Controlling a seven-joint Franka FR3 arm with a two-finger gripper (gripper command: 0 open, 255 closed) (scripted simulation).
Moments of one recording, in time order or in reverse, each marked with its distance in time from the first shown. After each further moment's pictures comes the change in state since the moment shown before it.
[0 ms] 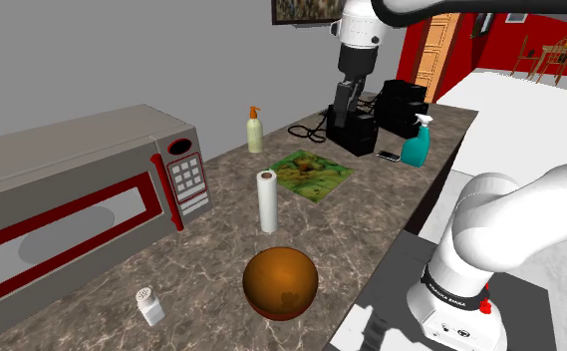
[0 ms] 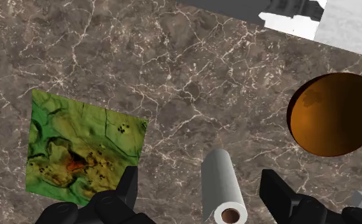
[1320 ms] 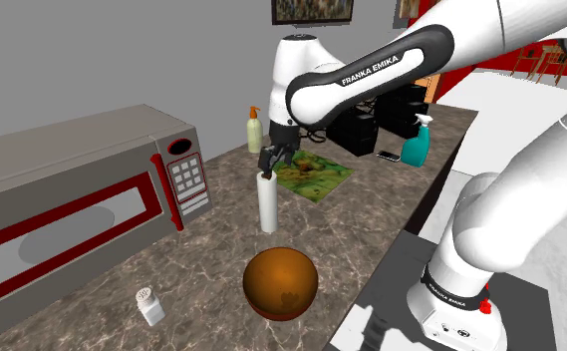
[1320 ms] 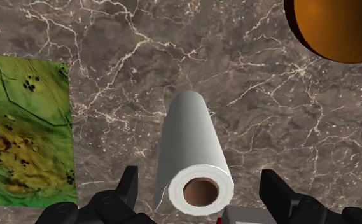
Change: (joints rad) arm 0.012 0.420 0.140 -0.117 0.093 0.633 0.284
